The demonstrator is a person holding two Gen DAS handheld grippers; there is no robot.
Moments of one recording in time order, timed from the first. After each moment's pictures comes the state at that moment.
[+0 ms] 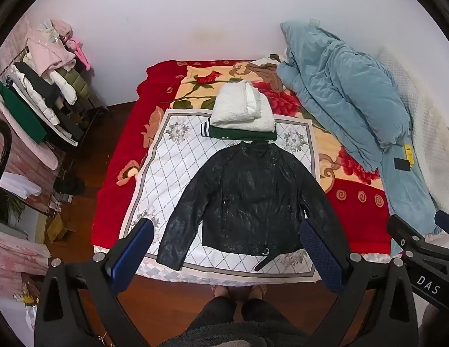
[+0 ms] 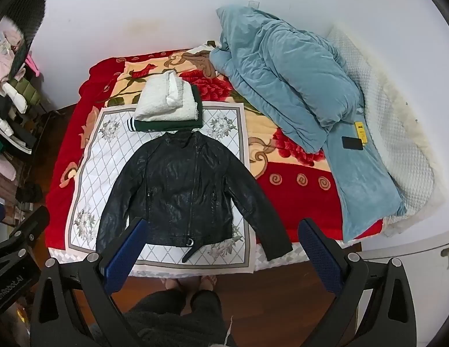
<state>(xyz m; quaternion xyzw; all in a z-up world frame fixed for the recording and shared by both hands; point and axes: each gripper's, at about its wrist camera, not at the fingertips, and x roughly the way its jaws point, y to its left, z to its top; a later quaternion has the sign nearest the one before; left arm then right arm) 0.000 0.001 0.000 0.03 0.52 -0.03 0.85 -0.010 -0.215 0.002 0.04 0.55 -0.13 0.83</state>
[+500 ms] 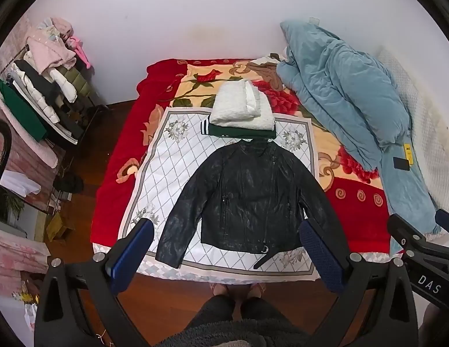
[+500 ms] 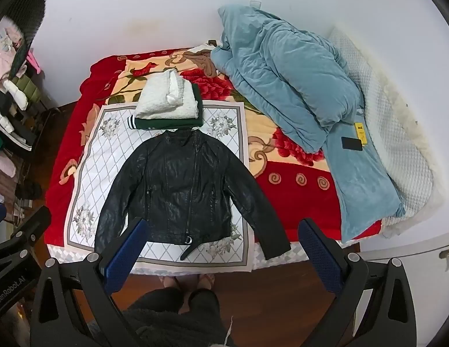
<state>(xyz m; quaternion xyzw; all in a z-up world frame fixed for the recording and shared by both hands) 0.001 0.000 -0.001 0.04 0.52 -0.03 0.85 -0.015 -0.215 0.002 0.03 0.55 -0.13 0.83</state>
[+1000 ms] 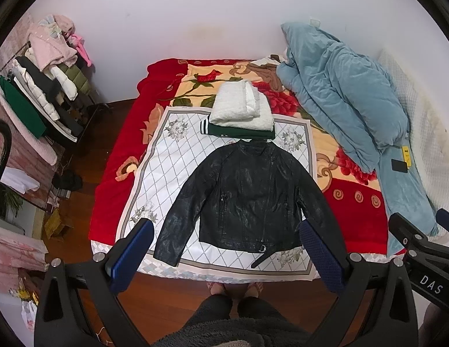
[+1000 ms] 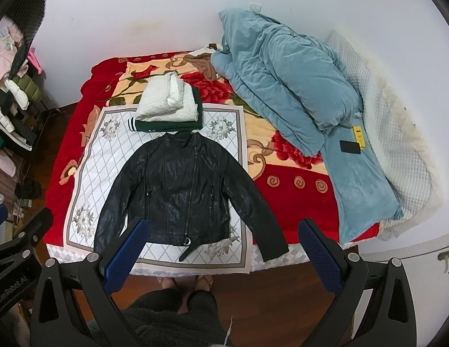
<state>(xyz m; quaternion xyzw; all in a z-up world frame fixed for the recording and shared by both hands) -0.005 -0.004 -0.003 0.04 0.52 -0.03 0.85 -0.020 -0.213 0.012 0.03 0.54 -0.13 0.83</state>
